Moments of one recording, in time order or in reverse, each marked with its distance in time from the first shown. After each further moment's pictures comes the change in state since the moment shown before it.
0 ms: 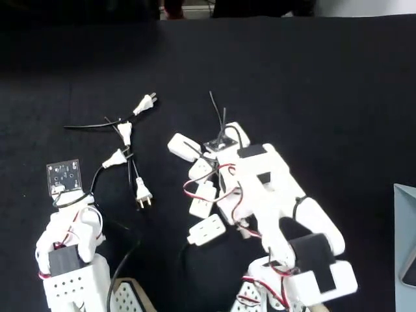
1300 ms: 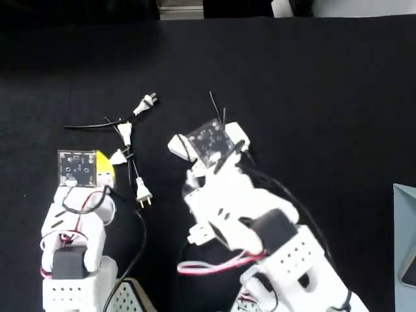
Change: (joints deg) left arm 17.0 -0.1 -9.6 -22.2 0.0; right arm -22.6 -57.0 9.6 -11.2 -14.8
